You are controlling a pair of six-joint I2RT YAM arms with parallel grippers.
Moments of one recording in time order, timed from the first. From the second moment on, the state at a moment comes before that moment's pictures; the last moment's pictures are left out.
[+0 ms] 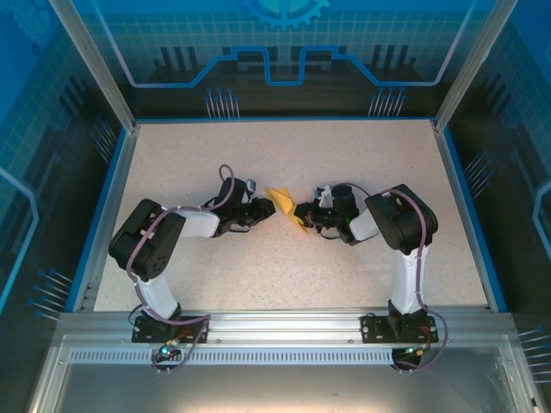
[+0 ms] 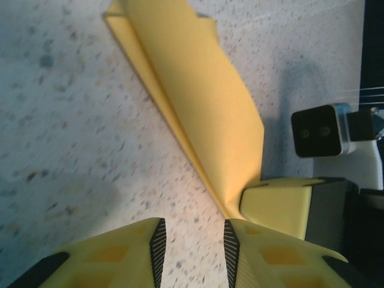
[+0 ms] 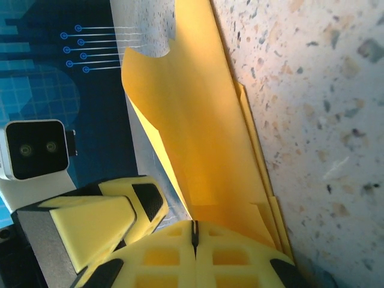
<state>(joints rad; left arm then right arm) -0.42 1.80 0.79 0.30 0.40 -0.90 0.39 2.05 0.71 0.85 -0.73 1.23</state>
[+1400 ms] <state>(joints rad) -0.44 1.98 0.95 0.39 0.43 -0.86 0.37 2.06 0.72 0.83 -0.72 1.26</state>
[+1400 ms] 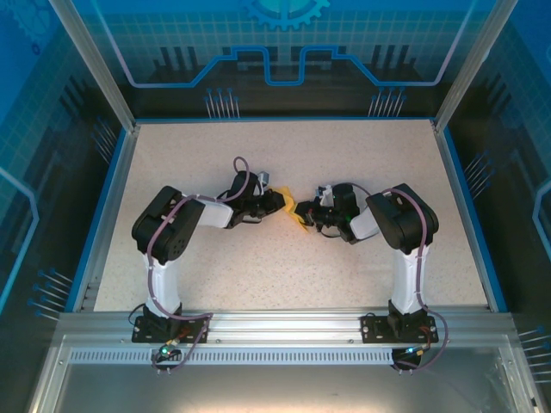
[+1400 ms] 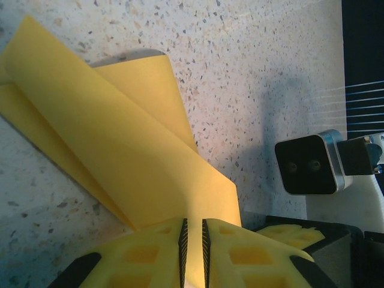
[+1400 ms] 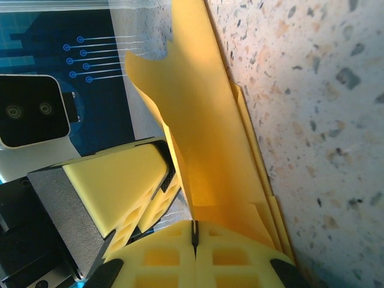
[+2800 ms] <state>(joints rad) -0.44 2.04 1.04 0.30 0.44 -0.79 0.36 1.94 0.87 0.25 -0.69 0.91</state>
